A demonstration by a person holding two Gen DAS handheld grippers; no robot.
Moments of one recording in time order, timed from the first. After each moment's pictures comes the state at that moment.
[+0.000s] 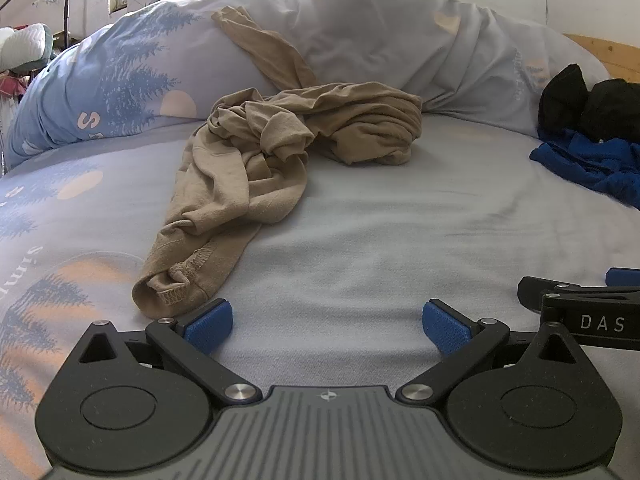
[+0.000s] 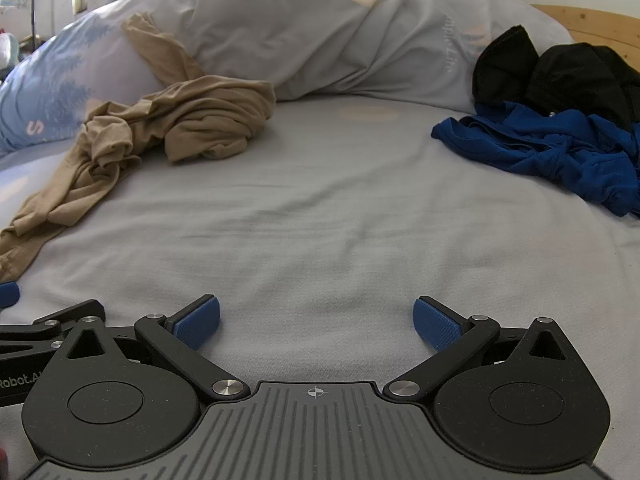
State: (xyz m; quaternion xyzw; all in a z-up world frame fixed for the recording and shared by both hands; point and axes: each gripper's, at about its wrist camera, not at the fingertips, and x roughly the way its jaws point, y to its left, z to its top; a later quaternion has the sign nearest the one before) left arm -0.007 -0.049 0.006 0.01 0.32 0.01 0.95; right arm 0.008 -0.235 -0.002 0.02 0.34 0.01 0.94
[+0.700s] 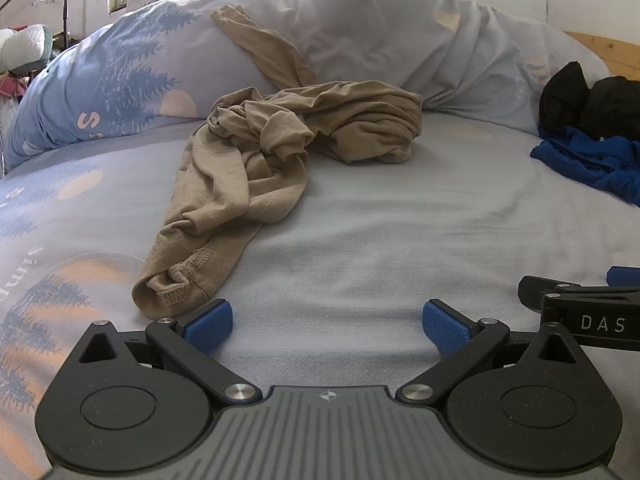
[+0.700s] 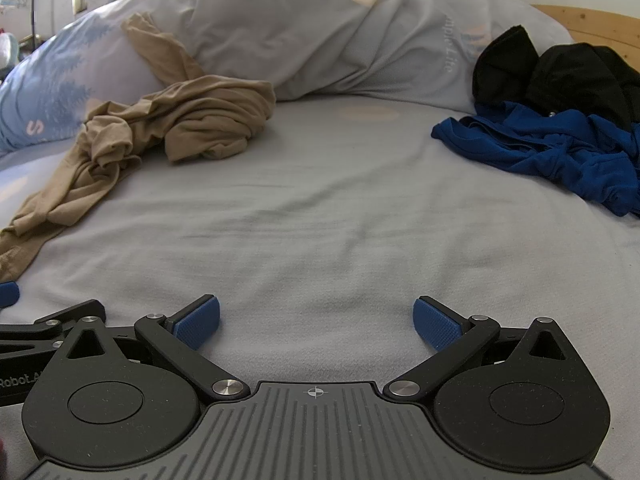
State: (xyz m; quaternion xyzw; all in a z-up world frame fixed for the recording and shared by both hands) left arm -0.004 -0.046 0.004 0.02 0.32 0.01 0.95; right arm 0.008 -0.235 -0.003 0.02 0.34 0.01 0.94
